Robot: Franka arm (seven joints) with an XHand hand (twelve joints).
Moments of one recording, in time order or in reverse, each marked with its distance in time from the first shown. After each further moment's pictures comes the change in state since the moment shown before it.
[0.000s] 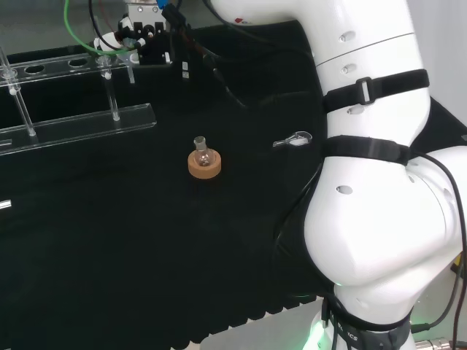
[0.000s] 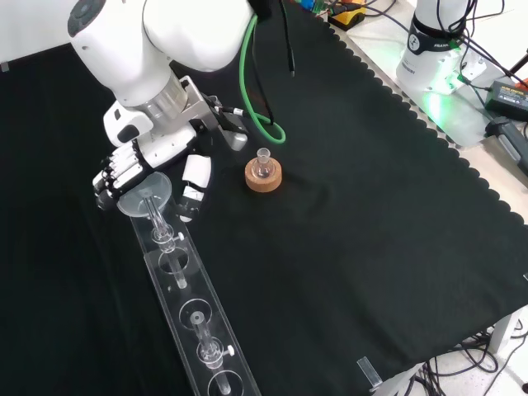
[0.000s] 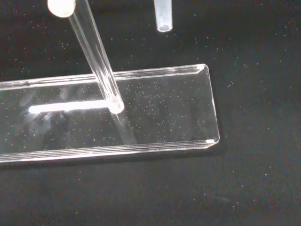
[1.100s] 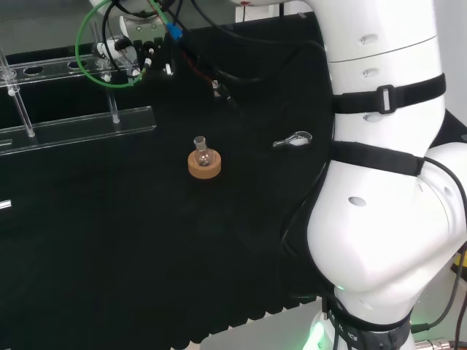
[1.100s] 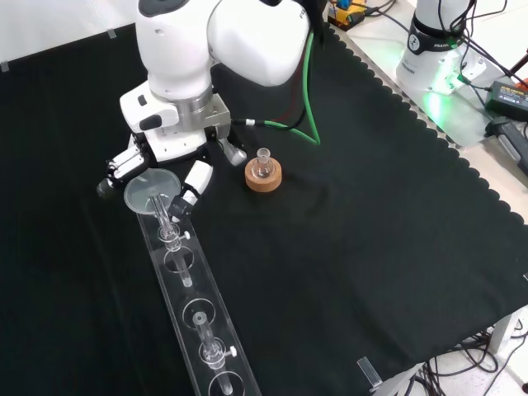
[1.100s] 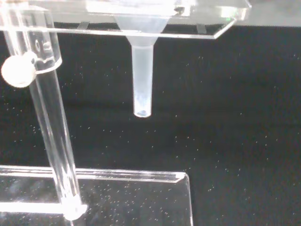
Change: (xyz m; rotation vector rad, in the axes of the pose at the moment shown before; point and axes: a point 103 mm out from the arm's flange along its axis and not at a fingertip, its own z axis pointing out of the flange) arm 0.000 0.012 0.001 -0.385 -0.113 -0.013
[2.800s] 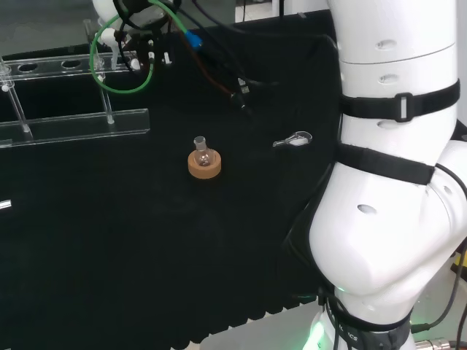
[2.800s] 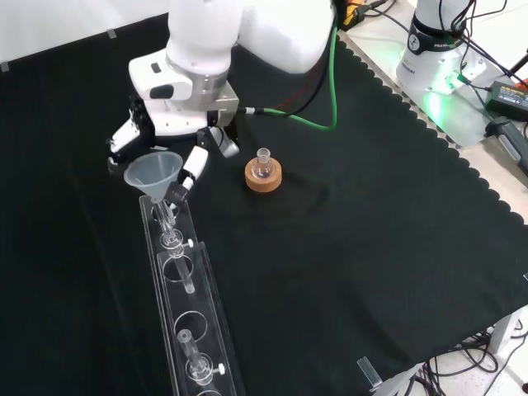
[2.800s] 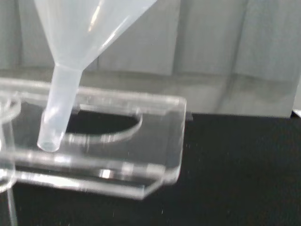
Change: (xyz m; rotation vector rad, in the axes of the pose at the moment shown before) arm -0.003 0.011 -0.043 -0.260 -0.031 0.004
